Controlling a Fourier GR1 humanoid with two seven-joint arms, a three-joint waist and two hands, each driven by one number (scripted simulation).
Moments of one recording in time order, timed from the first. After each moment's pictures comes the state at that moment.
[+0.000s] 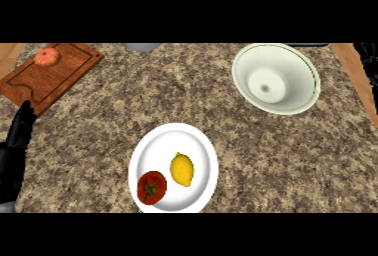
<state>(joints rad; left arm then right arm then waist) 0.07 0.54 -0.08 -1.65 0.06 0.33 -0.05 -0.30 -0.56 0.01 -1.70 -0.14 -0.10 -0.05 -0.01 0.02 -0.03</state>
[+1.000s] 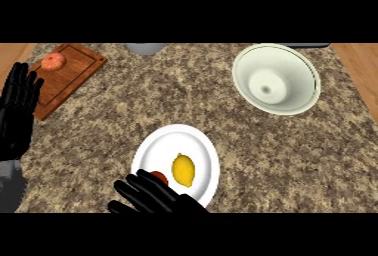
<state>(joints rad) -0.18 0.46 0.04 -1.54 0.30 0.20 -0.05 -0.23 -0.08 0.97 -1.79 0.56 -0.30 0.03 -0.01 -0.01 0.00</state>
